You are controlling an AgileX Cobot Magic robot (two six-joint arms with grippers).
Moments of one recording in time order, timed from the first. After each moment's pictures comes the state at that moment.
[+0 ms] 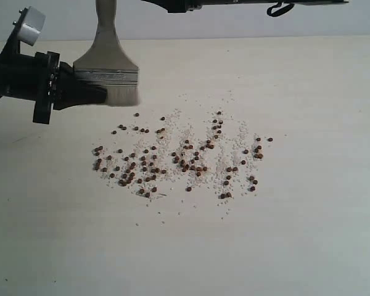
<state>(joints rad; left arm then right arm) 0.01 2.00 -1.08 1.76 -1.20 -0.92 0.35 1.94 -1.38 1.73 1.03 -1.91</state>
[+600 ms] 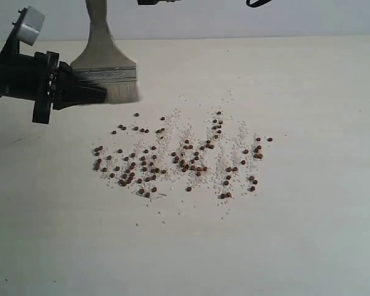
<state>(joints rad) 0.01 2.00 -1.08 1.76 -1.21 -0.92 0.43 1.94 -1.45 1.73 0.84 -1.88</state>
